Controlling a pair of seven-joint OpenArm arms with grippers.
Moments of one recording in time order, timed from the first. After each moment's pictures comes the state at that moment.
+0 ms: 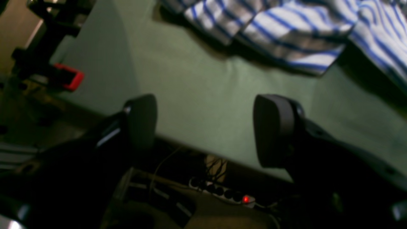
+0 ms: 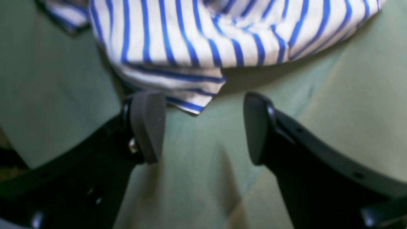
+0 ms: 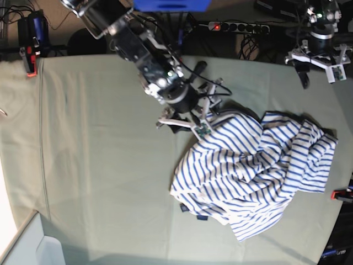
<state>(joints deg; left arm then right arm) 39.0 -10.9 -20.9 100.6 -14.5 -0.1 9.5 -0.3 -0.7 -36.8 77.2 -0.2 0.0 -28.6</state>
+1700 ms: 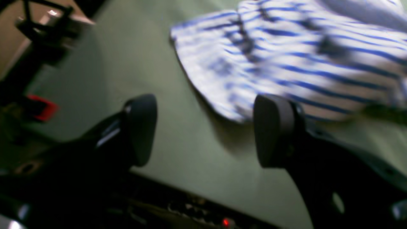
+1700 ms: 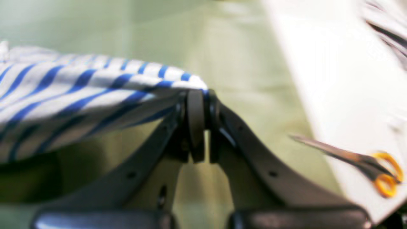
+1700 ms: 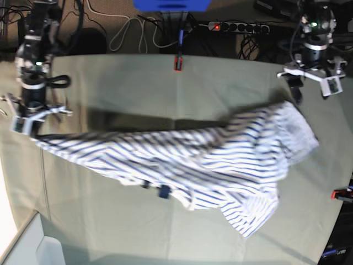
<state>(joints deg) 34.5 -8.4 -17.7 102.4 -14.5 -0.3 9.4 -19.0 6.1 23.1 96.5 0.2 0.5 -12.3</state>
